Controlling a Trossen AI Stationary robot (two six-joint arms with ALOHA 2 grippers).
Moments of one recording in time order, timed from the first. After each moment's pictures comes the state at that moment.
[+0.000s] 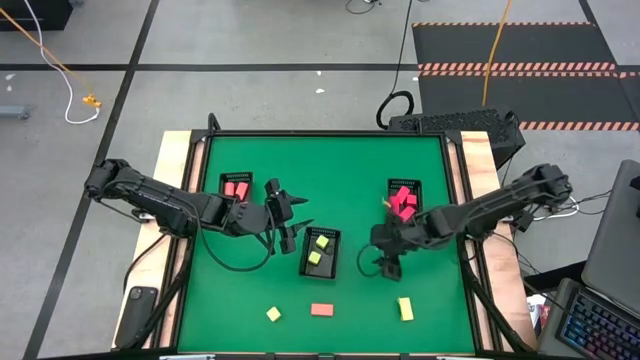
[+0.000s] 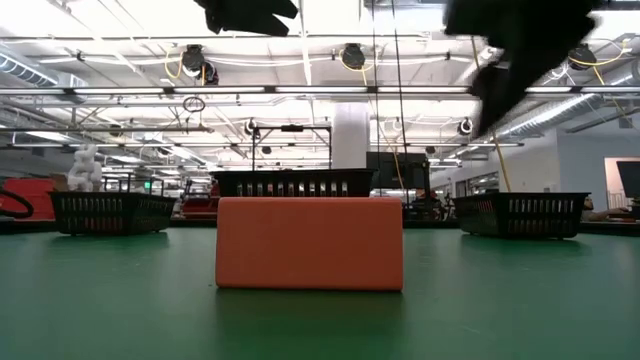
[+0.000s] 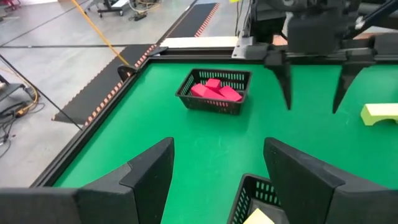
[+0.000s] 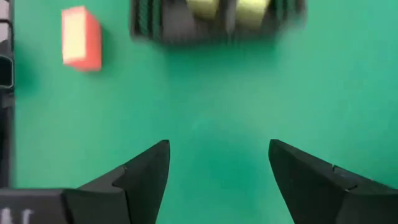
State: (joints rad) left arm -0.26 1.33 1.00 -0.11 -0.54 -0.09; right arm 0.32 1.33 0.89 -0.59 0.04 0.53
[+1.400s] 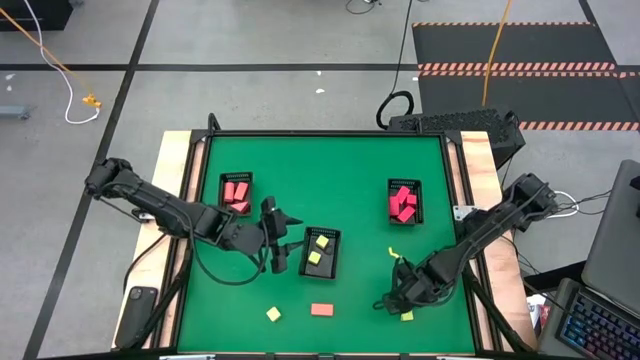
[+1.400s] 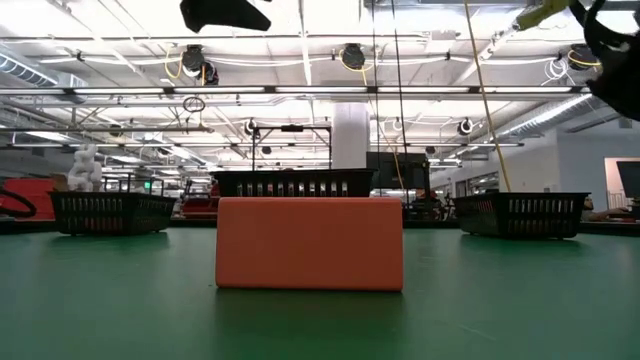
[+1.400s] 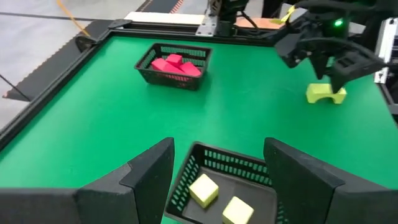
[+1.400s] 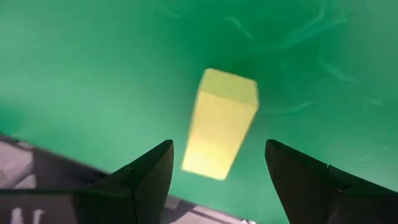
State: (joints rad) left arm -0.39 1.33 1.00 -0.21 -0.53 -0.28; right arm 0.66 1.54 0.89 -0.59 -0.29 1.96
